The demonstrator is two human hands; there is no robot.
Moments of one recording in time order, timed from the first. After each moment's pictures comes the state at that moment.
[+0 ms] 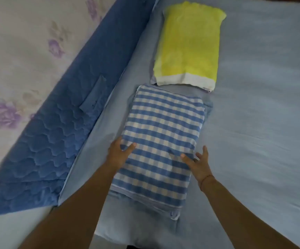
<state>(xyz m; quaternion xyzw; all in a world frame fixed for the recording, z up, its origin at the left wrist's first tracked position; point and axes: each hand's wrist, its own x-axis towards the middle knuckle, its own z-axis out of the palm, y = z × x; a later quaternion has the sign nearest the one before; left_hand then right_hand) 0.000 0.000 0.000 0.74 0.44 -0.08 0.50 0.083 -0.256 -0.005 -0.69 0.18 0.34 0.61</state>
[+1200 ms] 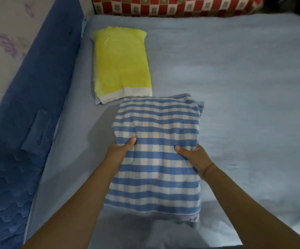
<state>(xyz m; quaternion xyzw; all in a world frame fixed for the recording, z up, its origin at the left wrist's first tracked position) 0.074 -0.122 0.086 0.63 0.34 -0.14 0.69 0.090 -0.377 0.079 -0.68 0.18 0.23 0.67</state>
